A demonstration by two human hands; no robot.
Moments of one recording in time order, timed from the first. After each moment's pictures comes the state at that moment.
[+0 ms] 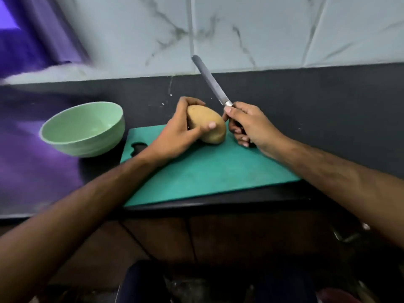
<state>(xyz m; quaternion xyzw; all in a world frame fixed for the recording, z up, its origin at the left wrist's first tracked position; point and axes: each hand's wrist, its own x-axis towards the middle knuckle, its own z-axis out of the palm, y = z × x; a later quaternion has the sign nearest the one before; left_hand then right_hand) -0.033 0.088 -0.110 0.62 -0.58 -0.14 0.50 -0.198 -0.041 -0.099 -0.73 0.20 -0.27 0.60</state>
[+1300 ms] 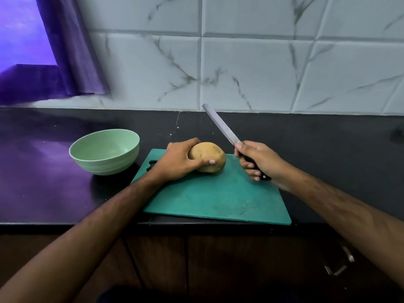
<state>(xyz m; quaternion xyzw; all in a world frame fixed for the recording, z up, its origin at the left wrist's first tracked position) -0.022 0.098 -0.099 0.70 -0.59 -0.05 0.39 -0.237 -0.030 -0.070 -0.76 0.23 -0.18 0.59</state>
